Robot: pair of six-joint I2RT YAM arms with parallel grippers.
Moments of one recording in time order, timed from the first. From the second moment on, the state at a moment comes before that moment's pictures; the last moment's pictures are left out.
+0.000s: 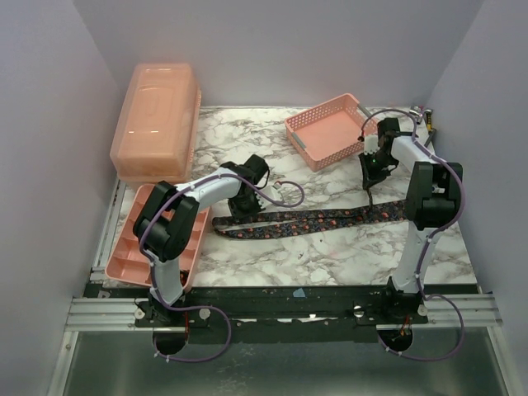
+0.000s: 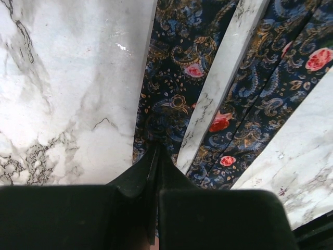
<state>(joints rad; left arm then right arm) -0.60 1.88 1.28 -0.83 0.08 0.63 -0.04 2.07 1.55 -0.79 -0.18 -0.28</state>
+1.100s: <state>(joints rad) -0.64 1.87 1.25 -0.77 0.04 0.65 -0.30 1.93 1.39 -0.92 -0.30 -0.34</state>
